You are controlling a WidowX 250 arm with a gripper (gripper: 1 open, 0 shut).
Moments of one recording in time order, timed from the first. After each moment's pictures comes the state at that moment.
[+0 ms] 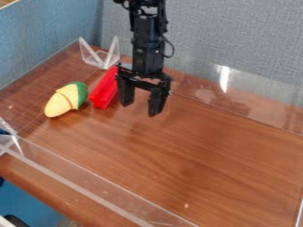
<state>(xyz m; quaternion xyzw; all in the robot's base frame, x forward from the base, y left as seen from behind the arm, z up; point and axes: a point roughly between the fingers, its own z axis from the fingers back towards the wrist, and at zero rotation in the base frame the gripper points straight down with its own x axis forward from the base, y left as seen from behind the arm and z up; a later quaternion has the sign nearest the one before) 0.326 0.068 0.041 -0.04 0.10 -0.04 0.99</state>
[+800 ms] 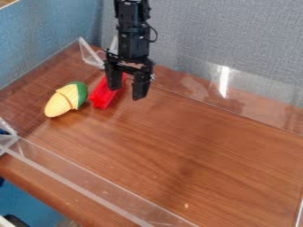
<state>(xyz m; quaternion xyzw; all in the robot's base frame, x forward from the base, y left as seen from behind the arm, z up) 0.341 0.104 0.046 -0.04 0.11 -0.06 0.99</state>
